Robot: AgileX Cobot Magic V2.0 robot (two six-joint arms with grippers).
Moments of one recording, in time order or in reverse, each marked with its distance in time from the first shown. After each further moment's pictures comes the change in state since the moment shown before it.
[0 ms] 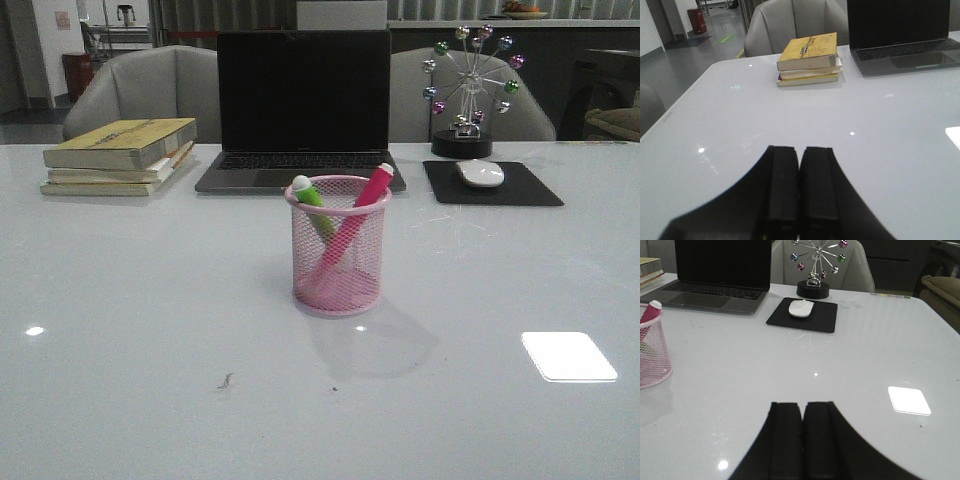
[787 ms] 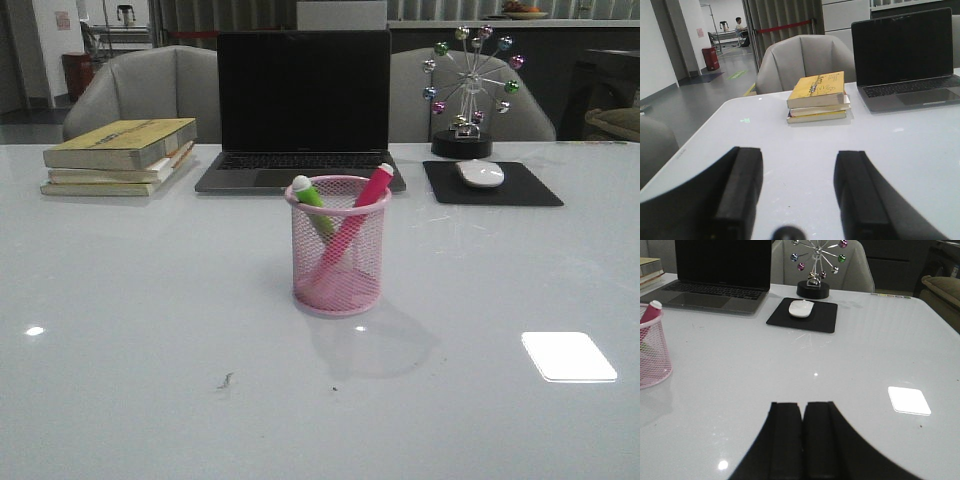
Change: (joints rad) left arm 0.000 0.000 0.000 0.021 -0.107 0.005; right arm 0.000 0.000 0.000 0.000 0.000 0.000
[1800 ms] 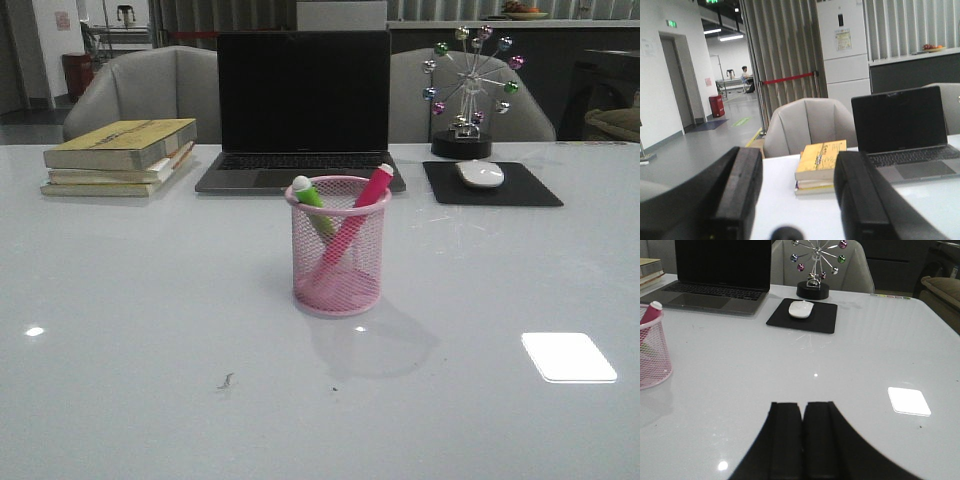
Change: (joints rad) left arm 0.000 0.000 -0.349 0.004 0.177 0.000; right arm 0.000 0.000 0.000 0.000 -0.002 0.000
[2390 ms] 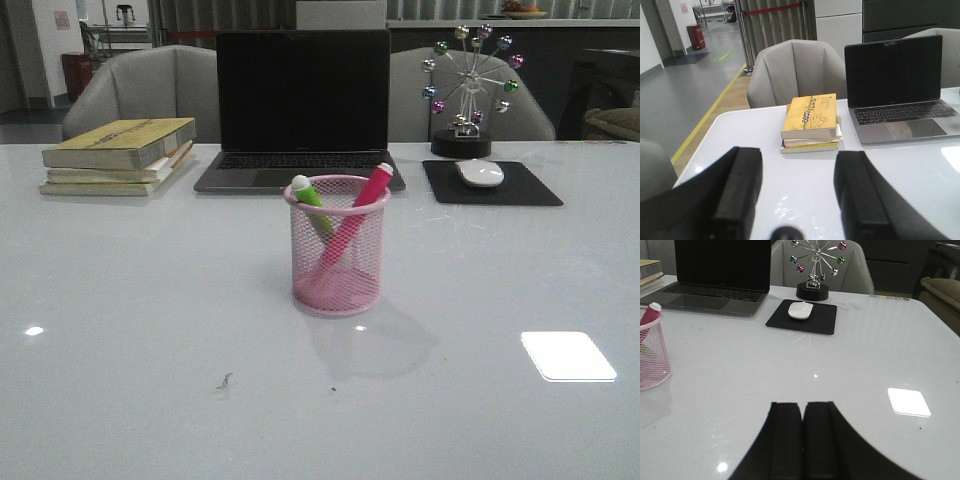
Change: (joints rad) left arm 0.000 0.421 -0.209 -0.027 0.034 0.000; right arm 0.000 0.000 0.000 0.000 -0.006 0.000
